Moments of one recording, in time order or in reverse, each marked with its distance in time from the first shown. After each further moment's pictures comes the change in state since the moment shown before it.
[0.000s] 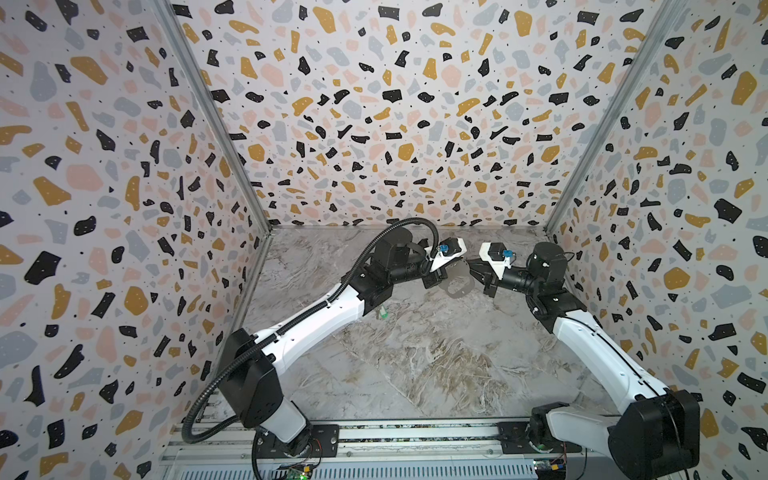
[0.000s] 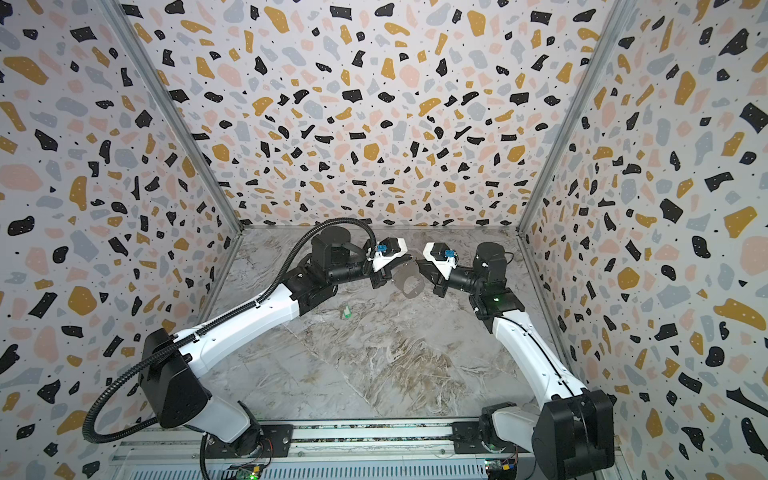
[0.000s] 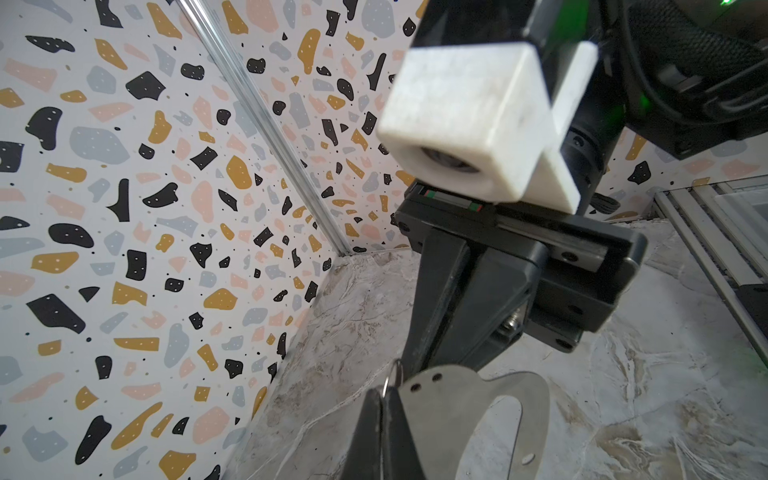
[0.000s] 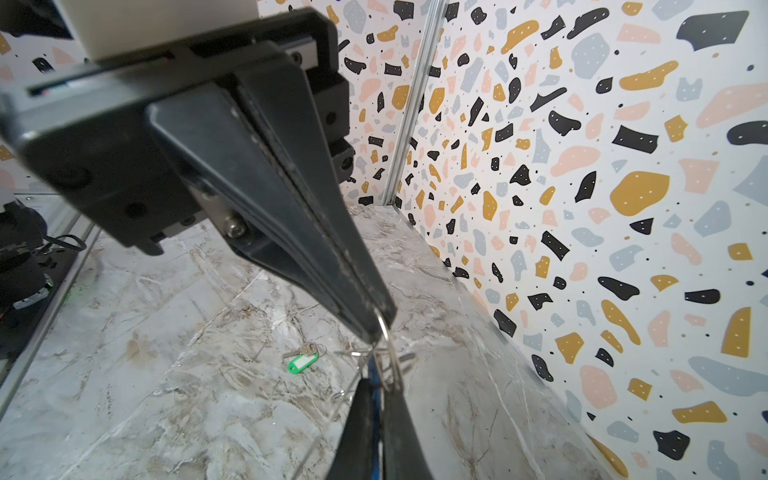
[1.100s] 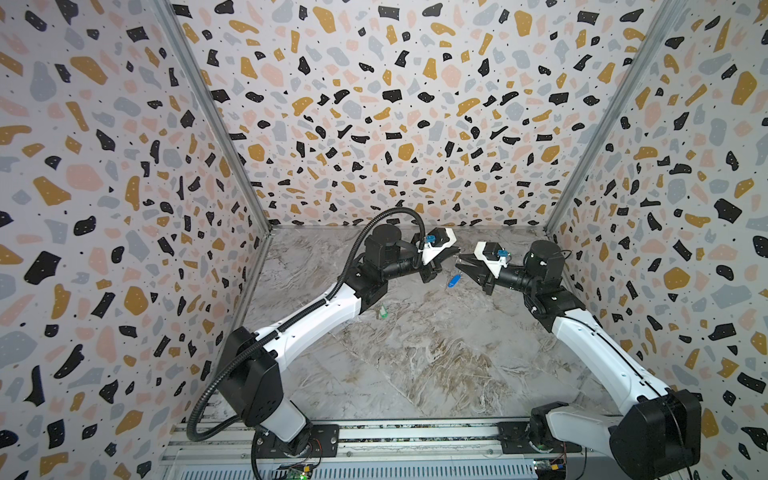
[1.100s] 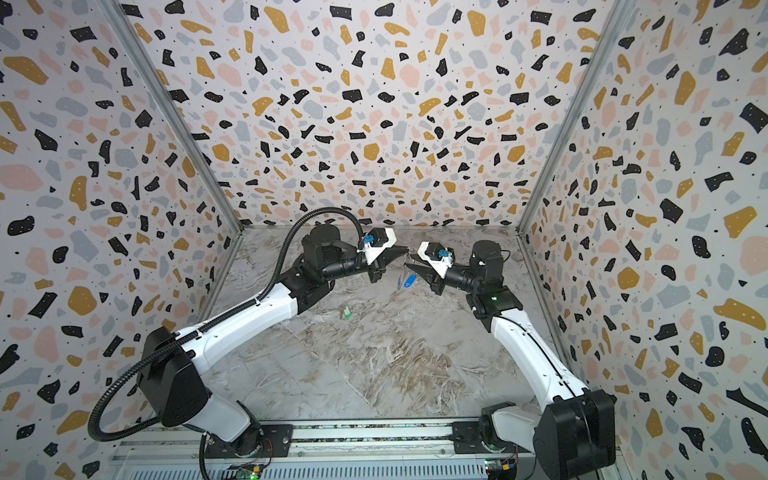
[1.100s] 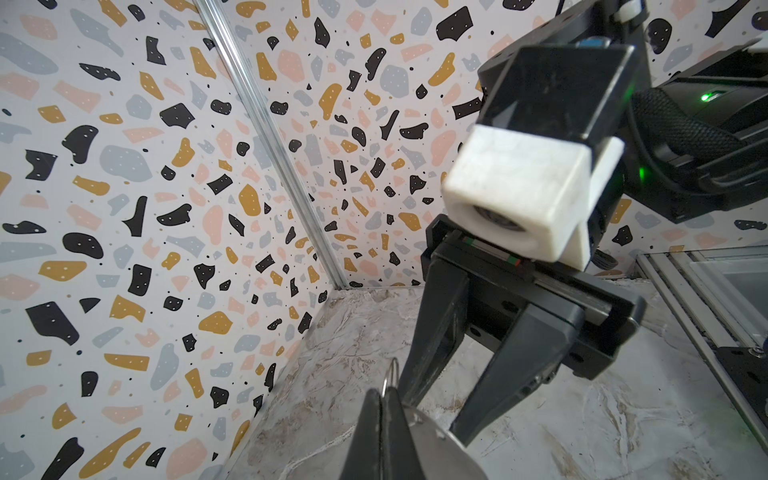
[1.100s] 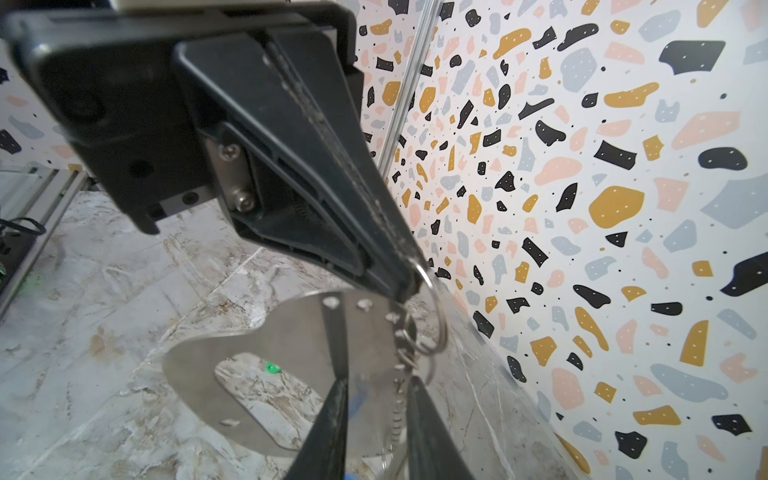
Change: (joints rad) left arm 0.047 0.000 -0.045 0.175 0.109 -0.135; right arm 0.027 0.000 0.019 -0.002 0.063 -0.037
